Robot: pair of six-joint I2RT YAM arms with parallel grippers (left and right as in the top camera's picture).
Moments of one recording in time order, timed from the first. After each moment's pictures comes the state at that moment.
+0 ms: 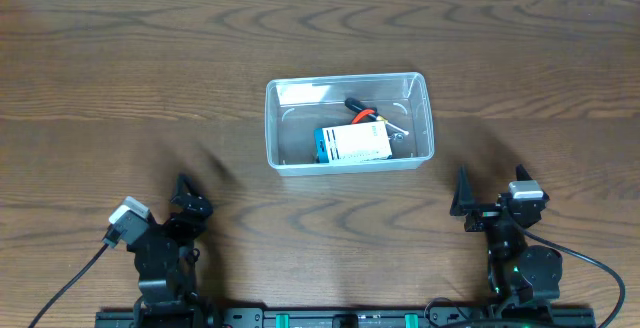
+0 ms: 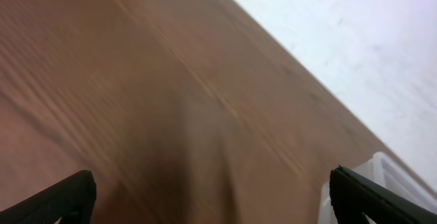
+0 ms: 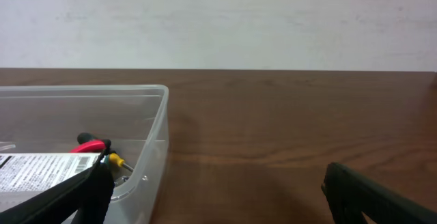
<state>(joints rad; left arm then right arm) 0.04 0.03 0.13 -0.44 -0.26 -0.70 0.07 0.01 0.01 -0.07 0.01 0.04</state>
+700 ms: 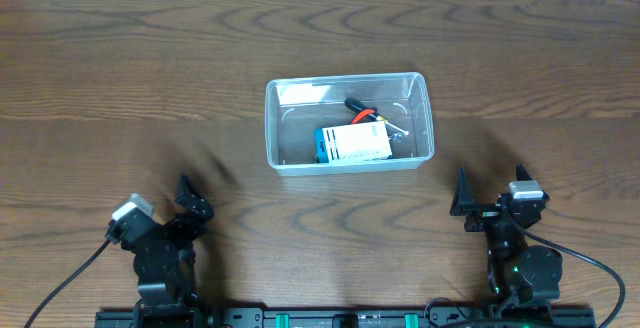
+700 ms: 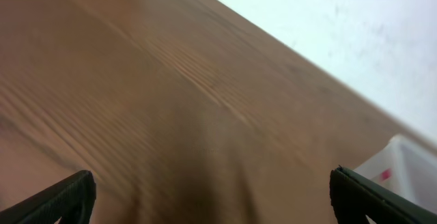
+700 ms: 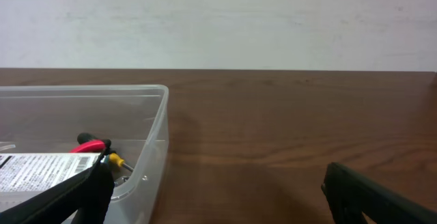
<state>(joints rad) 0.04 0.01 0.13 -0.43 -0.27 -0.50 0.07 0.01 0.01 -0.07 0.01 0.04</state>
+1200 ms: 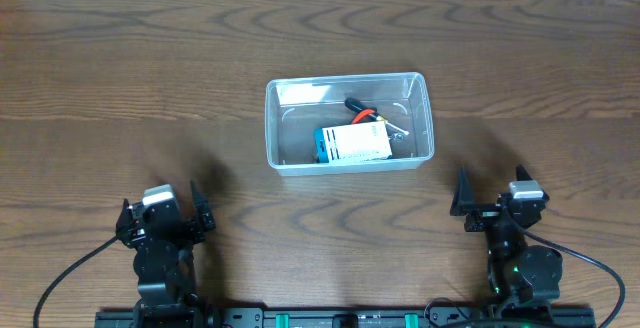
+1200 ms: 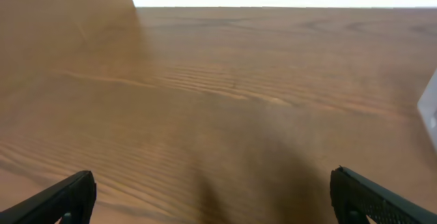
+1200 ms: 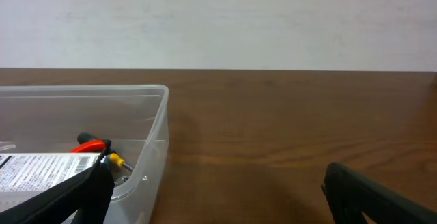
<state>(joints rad) 0.04 0.01 0.13 -0.43 -0.27 0.04 0.07 0.01 0.01 -0.07 0.01 0.04</state>
